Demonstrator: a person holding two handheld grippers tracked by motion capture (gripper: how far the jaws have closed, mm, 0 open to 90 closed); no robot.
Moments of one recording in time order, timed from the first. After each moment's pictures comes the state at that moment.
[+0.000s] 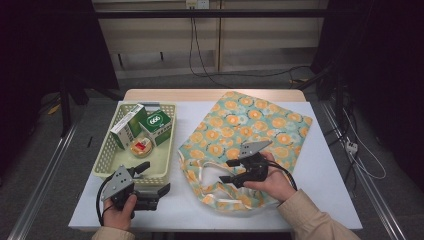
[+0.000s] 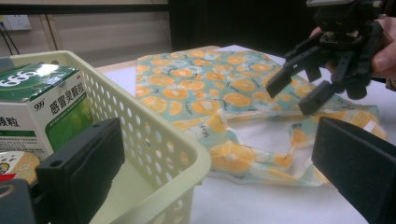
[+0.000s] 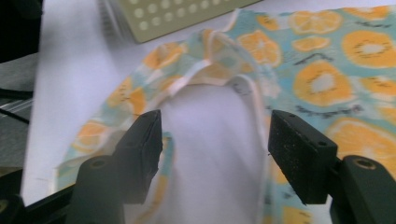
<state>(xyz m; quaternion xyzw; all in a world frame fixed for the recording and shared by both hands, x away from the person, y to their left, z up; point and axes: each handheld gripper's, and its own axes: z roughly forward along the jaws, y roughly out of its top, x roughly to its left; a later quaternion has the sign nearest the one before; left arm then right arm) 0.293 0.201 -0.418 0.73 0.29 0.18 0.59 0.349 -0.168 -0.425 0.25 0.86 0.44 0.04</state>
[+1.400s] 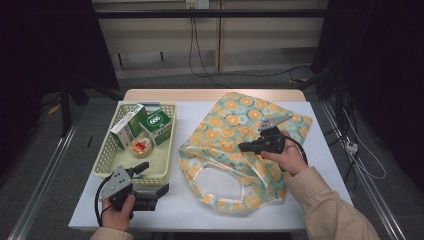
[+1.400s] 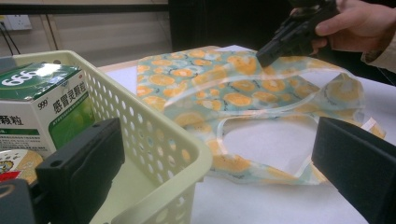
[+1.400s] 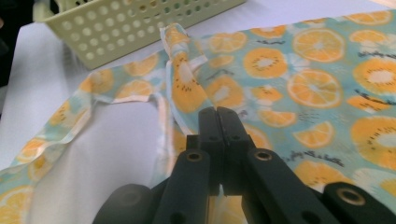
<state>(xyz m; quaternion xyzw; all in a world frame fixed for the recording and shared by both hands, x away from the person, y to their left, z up) 0.293 0.204 -0.418 0.73 0.29 0.18 0.59 0.413 -0.234 -0.410 0.30 0.83 0.47 0.03</state>
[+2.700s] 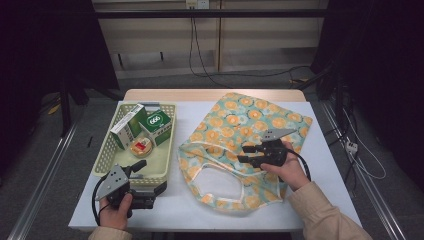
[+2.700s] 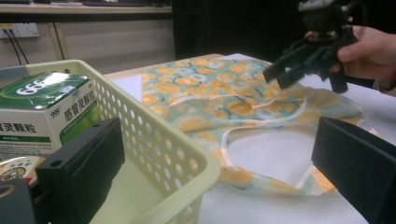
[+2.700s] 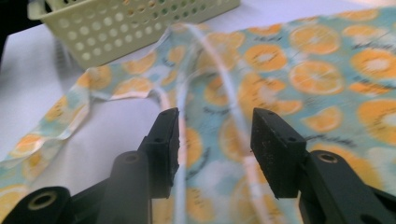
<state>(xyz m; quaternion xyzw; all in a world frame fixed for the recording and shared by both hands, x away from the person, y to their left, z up) 0.295 0.209 -0.413 0.72 0.29 0.19 0.60 0.380 -0.227 -0.426 0.31 0.82 0.47 0.07</state>
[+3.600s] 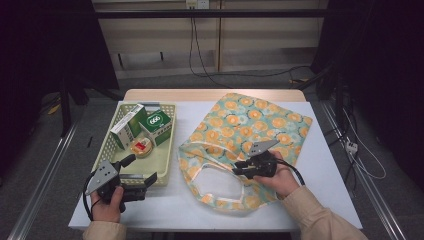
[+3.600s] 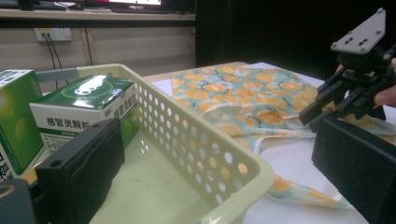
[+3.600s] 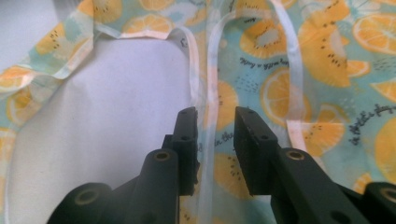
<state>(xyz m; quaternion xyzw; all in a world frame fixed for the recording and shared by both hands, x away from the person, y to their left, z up) 0.306 0.231 -0.413 0.70 0.32 0.21 0.60 0.369 -0.203 -0.452 0.27 0.87 0.41 0.07</state>
